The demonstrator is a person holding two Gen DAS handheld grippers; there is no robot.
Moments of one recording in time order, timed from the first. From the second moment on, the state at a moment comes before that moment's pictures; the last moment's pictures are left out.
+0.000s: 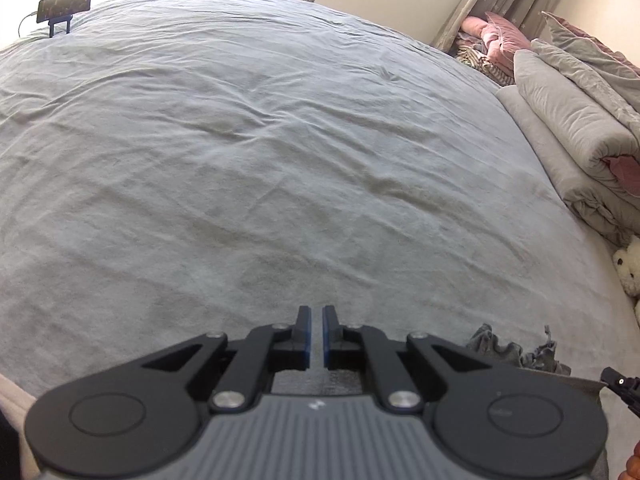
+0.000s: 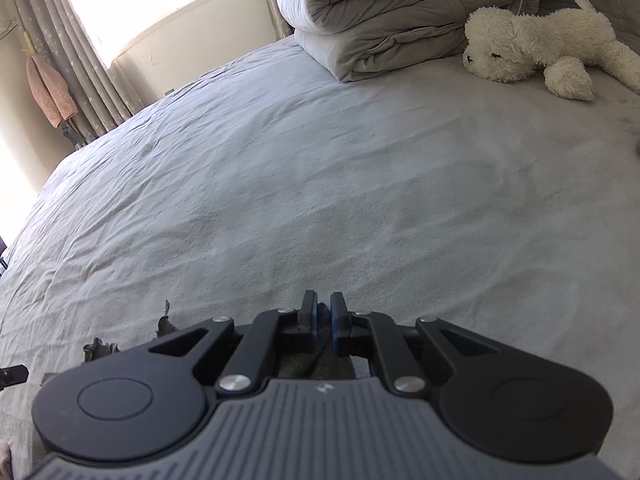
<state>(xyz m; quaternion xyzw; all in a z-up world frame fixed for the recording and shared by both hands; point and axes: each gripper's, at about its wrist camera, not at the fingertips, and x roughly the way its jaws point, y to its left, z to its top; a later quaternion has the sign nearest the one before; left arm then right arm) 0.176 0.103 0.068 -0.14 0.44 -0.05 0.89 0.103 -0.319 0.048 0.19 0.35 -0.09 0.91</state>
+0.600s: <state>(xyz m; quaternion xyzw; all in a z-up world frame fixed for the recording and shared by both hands) 0.159 0.081 0.033 -0.09 0.38 -0.15 0.91 0.101 -0.325 0.022 0.08 0.36 0.00 0.93</state>
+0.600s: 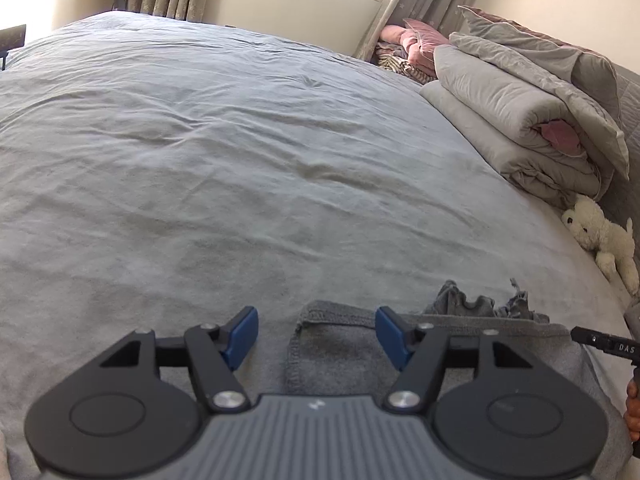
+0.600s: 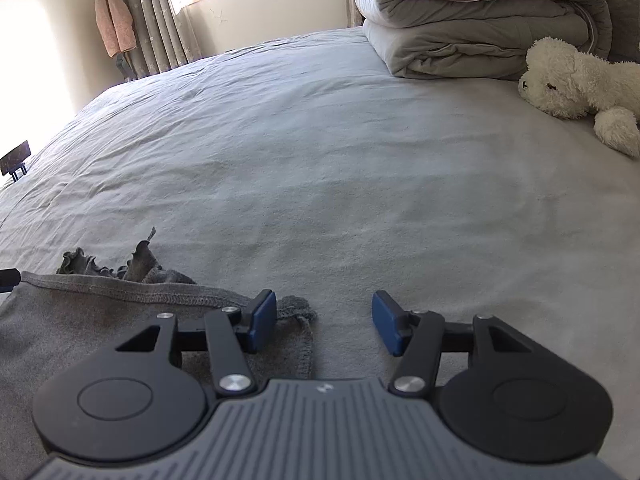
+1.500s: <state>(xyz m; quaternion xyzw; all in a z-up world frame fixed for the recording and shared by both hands) 0.153 0.061 0.043 0.00 0.34 -0.12 0.93 0.110 -0.326 0.027 0.08 0.37 0.01 0.93</state>
